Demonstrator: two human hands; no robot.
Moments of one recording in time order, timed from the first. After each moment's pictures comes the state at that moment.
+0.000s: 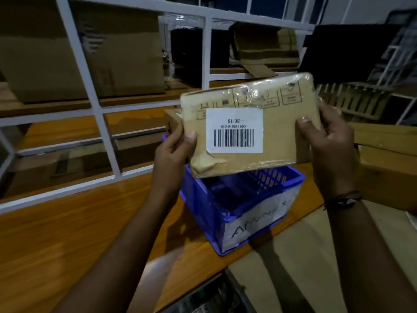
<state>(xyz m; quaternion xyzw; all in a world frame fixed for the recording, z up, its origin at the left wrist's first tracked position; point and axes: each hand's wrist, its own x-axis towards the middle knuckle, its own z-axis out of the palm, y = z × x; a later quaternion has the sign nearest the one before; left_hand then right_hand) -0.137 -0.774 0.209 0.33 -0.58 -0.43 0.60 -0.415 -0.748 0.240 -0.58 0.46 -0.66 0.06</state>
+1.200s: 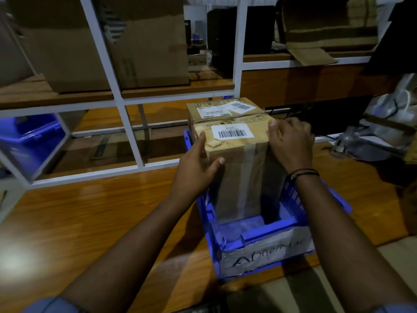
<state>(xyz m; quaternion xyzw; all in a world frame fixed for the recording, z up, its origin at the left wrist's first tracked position) -0.189 -0.870 0.157 0.61 -0.65 -0.16 0.43 -0.424 -0.977 0.165 -0.66 0.63 -0.41 -0.04</state>
